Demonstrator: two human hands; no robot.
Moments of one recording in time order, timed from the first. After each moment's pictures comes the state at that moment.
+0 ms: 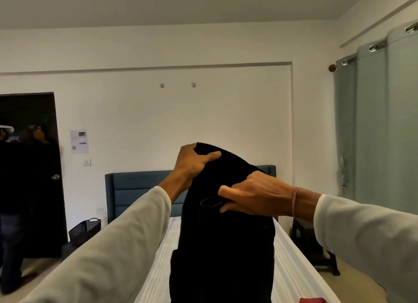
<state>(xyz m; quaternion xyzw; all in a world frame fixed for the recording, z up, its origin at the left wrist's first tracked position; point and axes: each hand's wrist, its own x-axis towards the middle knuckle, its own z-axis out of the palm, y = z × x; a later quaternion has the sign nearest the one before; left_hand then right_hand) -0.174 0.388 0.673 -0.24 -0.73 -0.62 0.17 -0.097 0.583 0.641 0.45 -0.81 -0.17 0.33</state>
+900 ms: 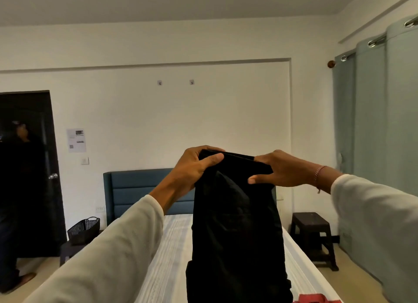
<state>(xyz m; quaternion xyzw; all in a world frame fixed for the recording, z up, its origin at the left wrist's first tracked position) -0.161 0.384 0.658 -0.39 -0.69 -0.61 0.09 -0.123 0.647 0.671 0.30 -0.92 0.09 0.23</state>
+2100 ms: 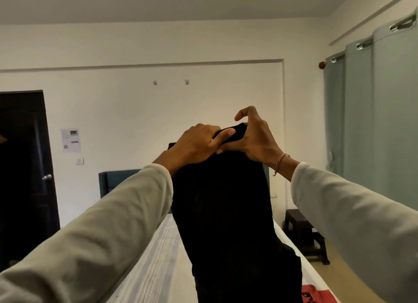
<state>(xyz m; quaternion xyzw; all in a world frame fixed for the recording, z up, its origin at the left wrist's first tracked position) -0.148 0.402 0.722 -0.42 -0.83 -0.18 0.32 -0.103 0.584 0.704 0.21 -0.79 0.33 0.47</state>
